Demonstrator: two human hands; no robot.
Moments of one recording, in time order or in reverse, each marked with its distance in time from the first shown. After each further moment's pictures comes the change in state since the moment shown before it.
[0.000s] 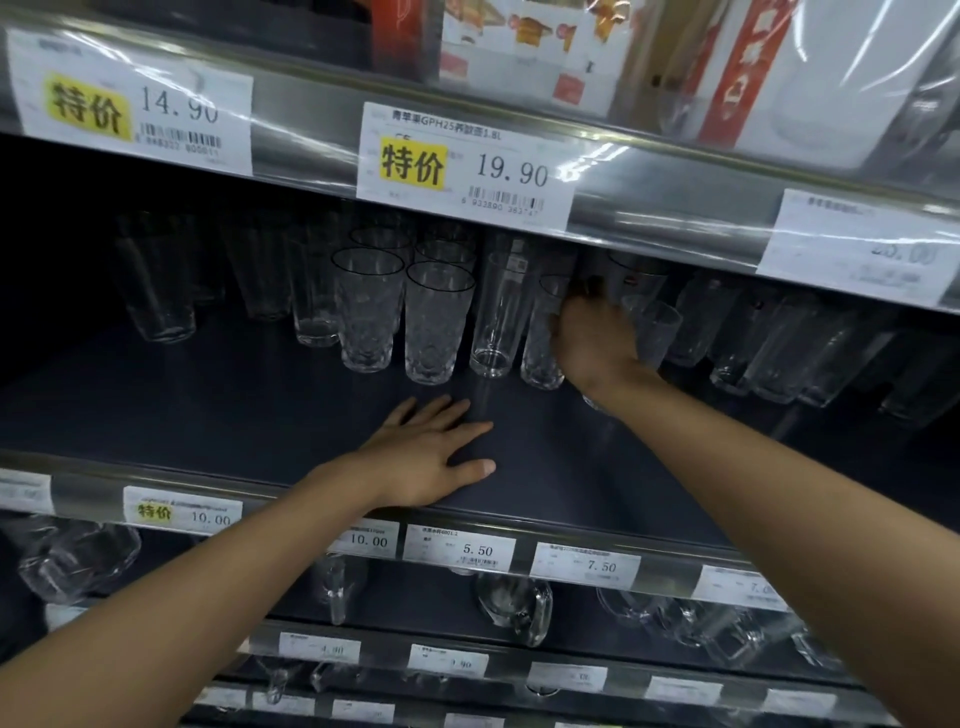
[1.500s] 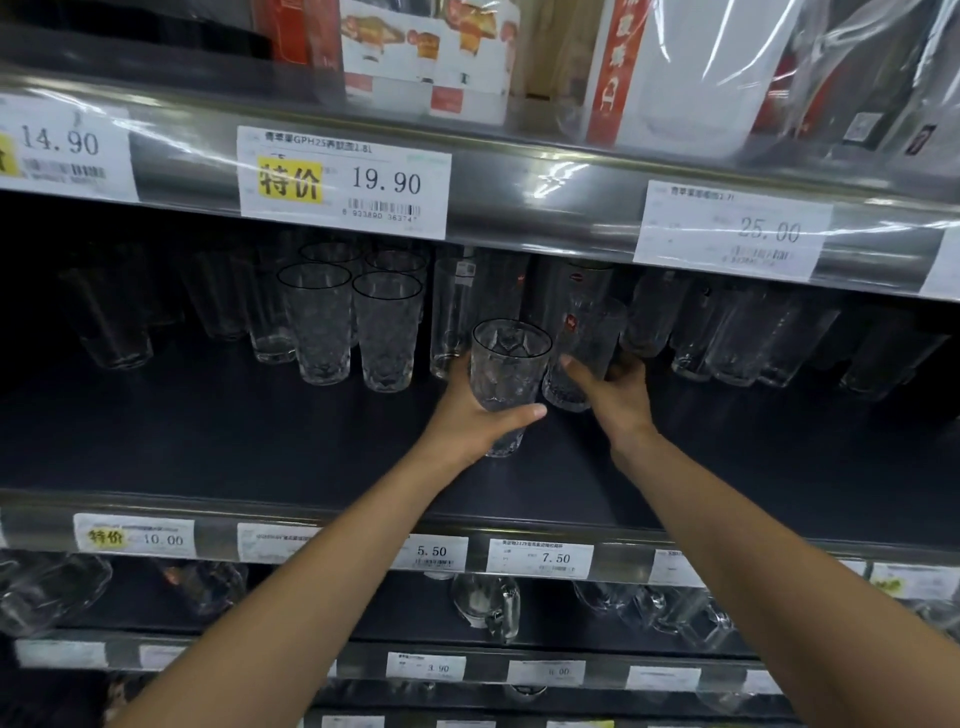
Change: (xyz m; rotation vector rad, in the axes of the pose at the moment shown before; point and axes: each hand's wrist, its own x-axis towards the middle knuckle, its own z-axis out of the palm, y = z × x) left_hand 0.053 0.091 -0.005 -1.135 0.527 0.043; right_hand -0.049 0.094 0.058 1.249 0.054 0.563
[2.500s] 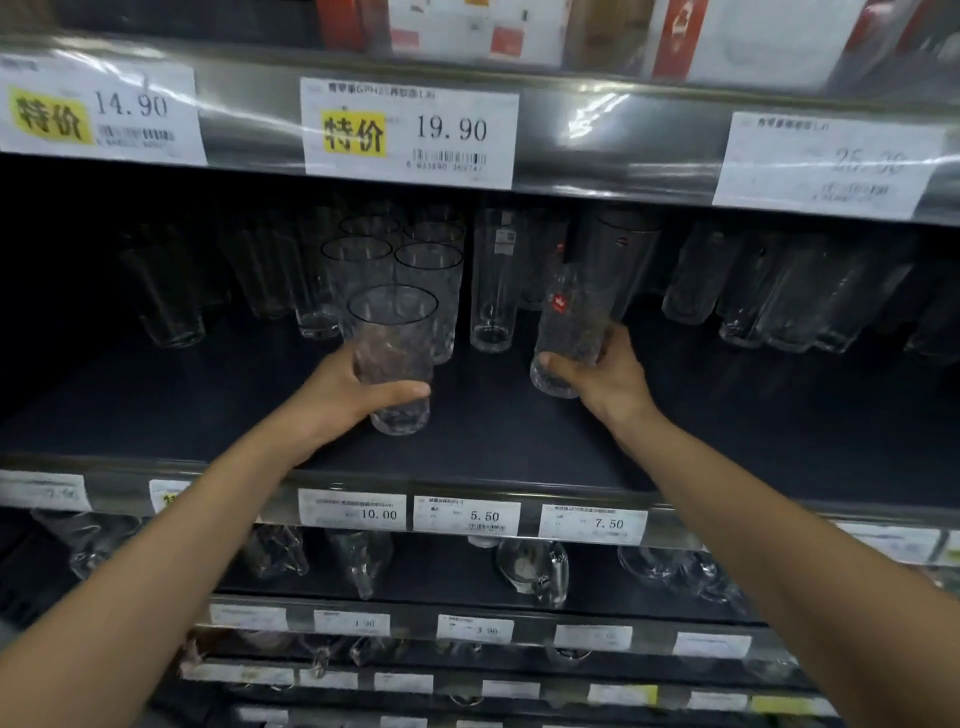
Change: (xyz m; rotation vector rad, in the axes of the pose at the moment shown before) left_hand -0.034 -0.009 -0.151 0.199 0.008 -0.150; right_hand -0.038 -0.007 0.046 -0.131 -0.123 -0.141
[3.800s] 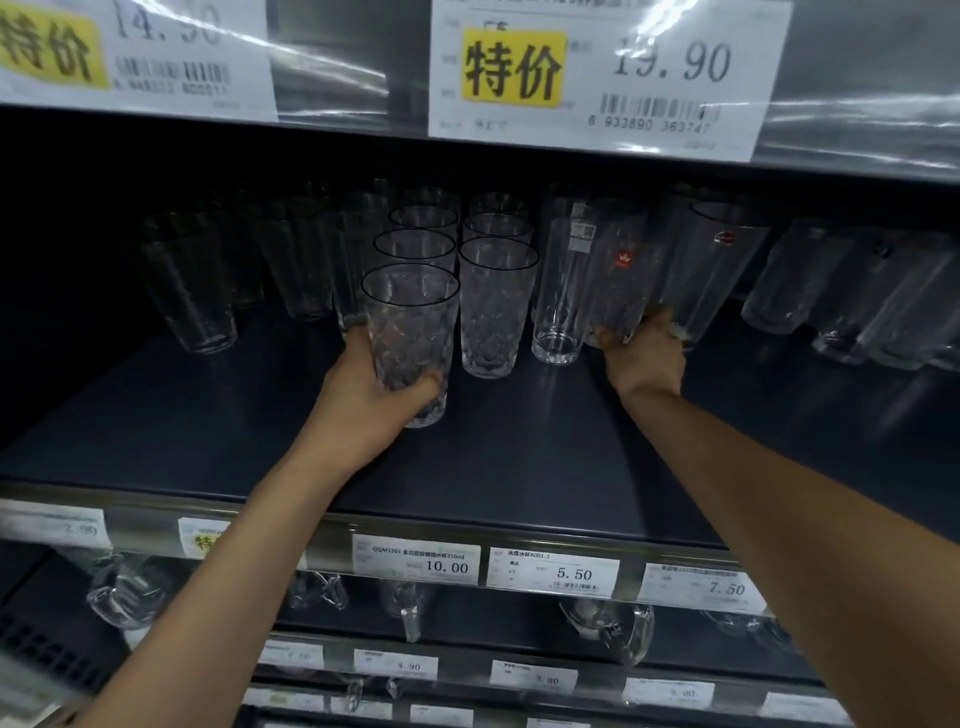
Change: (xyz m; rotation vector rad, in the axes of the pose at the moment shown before) left_hand 0.015 -0.019 -0.024 0.128 0.305 0.023; right_hand 0.066 0.006 0.068 -0.401 0.209 0.018
